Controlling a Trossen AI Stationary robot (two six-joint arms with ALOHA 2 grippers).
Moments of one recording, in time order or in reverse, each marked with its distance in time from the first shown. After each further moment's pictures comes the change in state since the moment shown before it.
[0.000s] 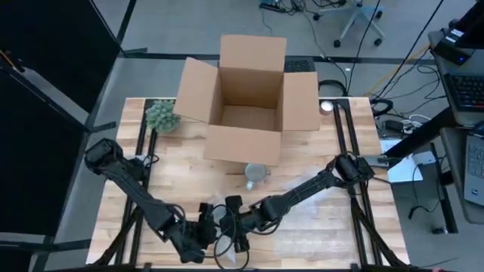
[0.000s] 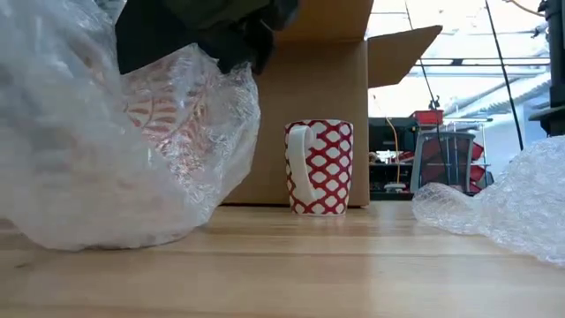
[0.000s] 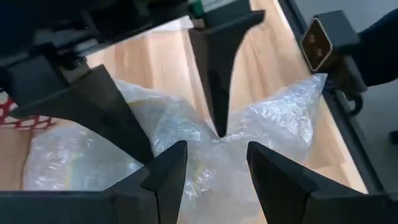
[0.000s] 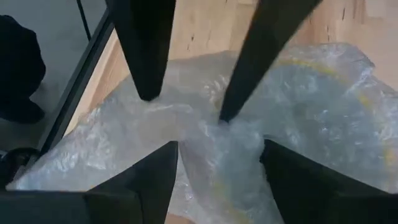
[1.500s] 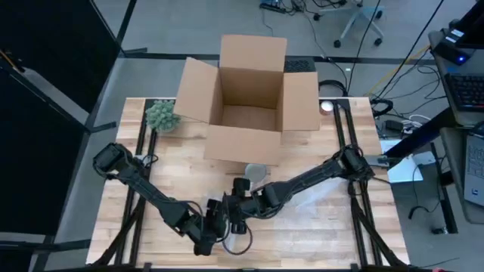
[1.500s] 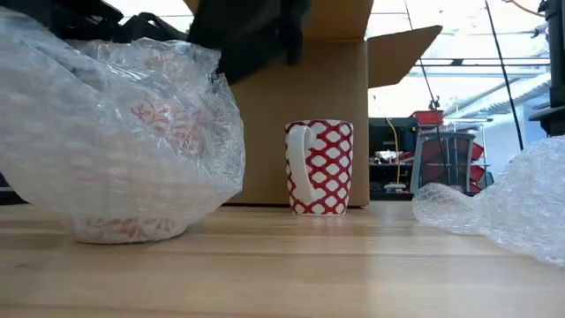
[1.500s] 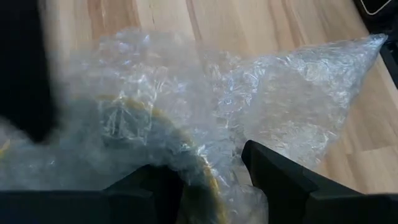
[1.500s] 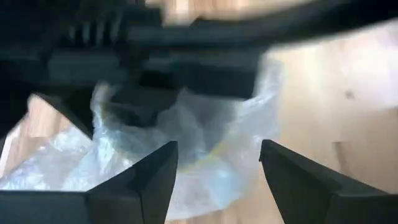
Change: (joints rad) left arm 0.099 0.117 -0.026 0.015 0.158 0.041; right arm -0.067 -0.068 -0.008 -0.151 0.108 0.179
